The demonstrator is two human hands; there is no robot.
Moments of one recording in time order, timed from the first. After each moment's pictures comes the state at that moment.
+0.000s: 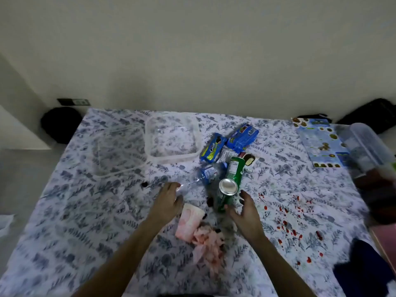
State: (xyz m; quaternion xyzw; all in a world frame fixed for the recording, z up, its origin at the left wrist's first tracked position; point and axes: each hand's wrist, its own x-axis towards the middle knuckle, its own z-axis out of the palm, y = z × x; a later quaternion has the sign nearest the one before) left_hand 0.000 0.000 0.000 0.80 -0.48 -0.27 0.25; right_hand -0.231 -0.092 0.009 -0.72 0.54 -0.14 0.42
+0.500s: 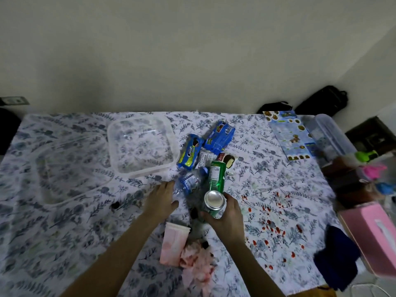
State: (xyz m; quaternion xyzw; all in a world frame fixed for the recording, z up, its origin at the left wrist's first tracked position) left_hand 0.021 -0.087 -0.031 0.76 -0.58 -0.29 0.09; right_hand -0.189 -0.101 0.002 -0.69 0.64 -0.16 0.29
